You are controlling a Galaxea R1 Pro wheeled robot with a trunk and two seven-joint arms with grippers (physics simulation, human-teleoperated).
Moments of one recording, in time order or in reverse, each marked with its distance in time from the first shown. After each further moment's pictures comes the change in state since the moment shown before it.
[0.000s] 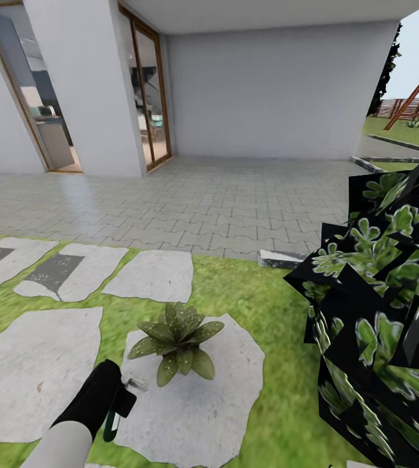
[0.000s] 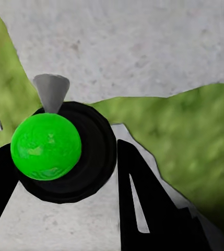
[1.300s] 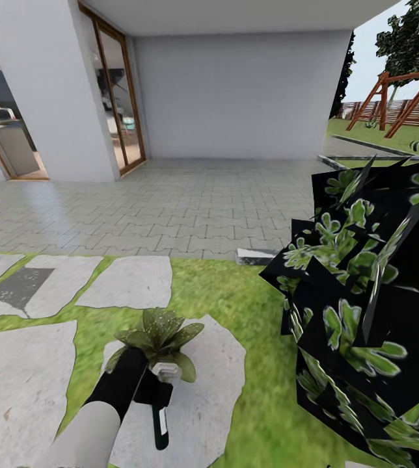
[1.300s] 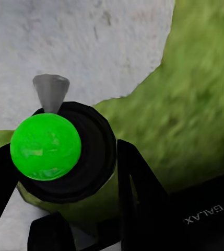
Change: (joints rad) left arm -0.084 -0.109 0.002 0.076 0.297 0.210 -0.002; right arm 0.000 0.007 0.000 0.001 -0.001 0.000 0.000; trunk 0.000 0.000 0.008
